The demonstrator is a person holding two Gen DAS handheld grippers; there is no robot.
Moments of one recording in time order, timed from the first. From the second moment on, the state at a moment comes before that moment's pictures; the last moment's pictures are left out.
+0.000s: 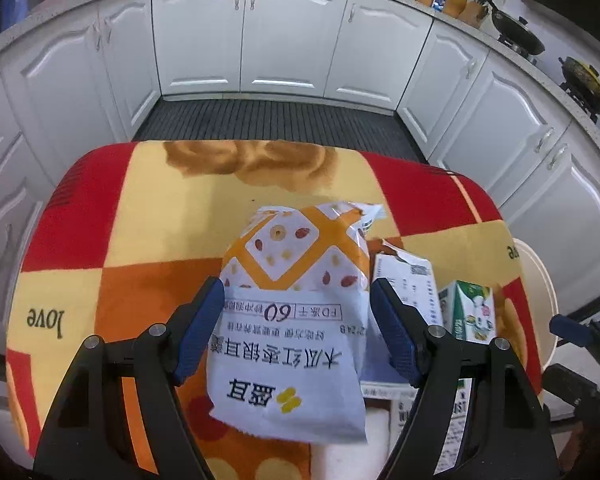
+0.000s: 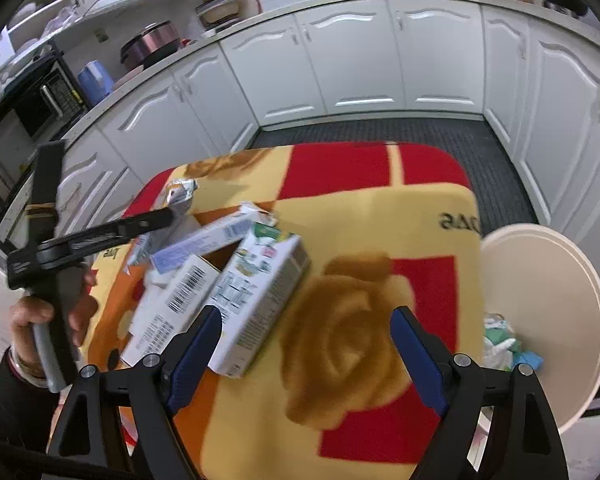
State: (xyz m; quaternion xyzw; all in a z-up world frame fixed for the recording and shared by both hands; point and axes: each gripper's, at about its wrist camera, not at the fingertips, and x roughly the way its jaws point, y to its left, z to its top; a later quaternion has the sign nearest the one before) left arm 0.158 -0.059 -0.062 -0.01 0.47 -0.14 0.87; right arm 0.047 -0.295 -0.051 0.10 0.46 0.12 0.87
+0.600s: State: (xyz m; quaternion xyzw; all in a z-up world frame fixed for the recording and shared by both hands) left arm 0.136 0.022 -0.062 -0.01 0.47 -0.09 0.88; right arm 0.134 -0.208 -0.052 0.14 0.51 0.20 0.82
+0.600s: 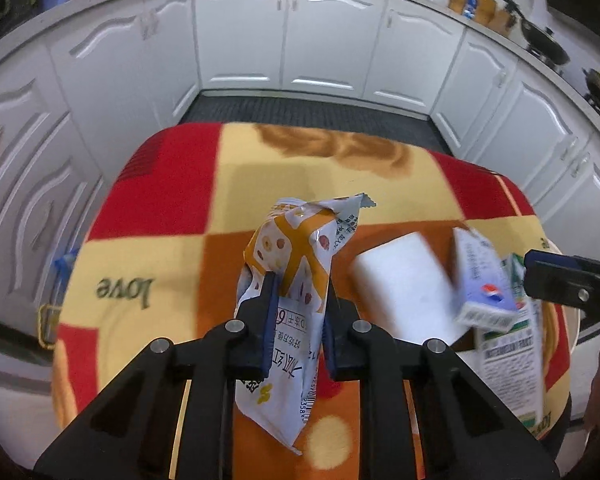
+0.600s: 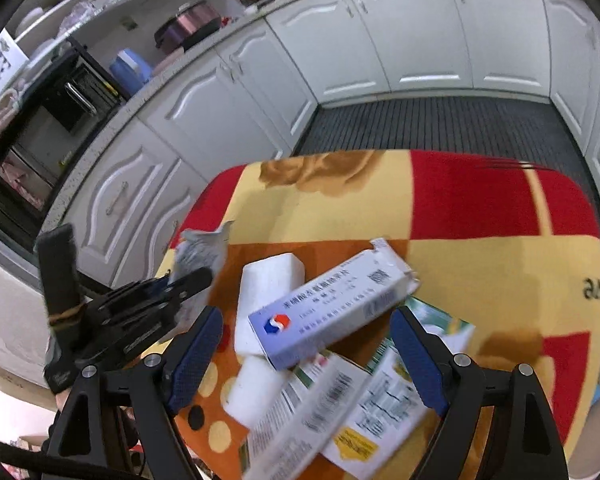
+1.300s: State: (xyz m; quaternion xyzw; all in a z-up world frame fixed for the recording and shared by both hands) left arm 0.115 0.045 -0.078 0.00 0.48 -0.07 0.88; right arm 0.198 -0.177 -0.085 0.09 0.55 0.16 0.81
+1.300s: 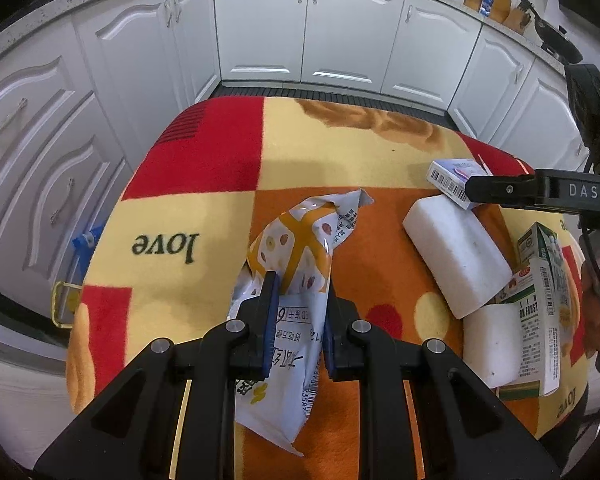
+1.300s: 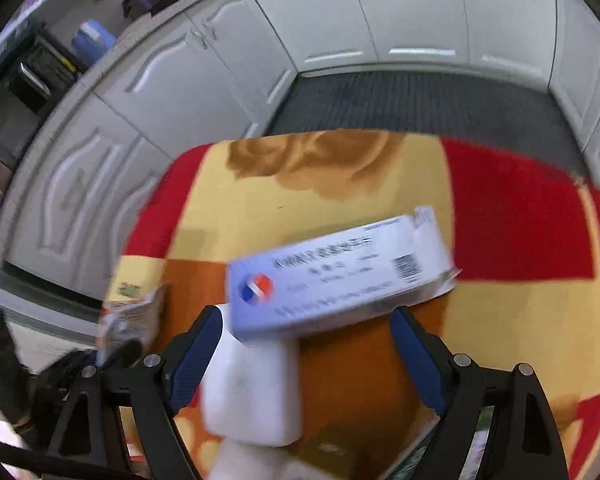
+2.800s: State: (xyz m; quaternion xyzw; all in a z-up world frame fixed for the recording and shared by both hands) left arm 0.076 0.009 -0.017 -0.04 0.42 -0.12 0.90; right arm 0.091 -0.217 -0.022 0.10 0.46 0.22 0.85
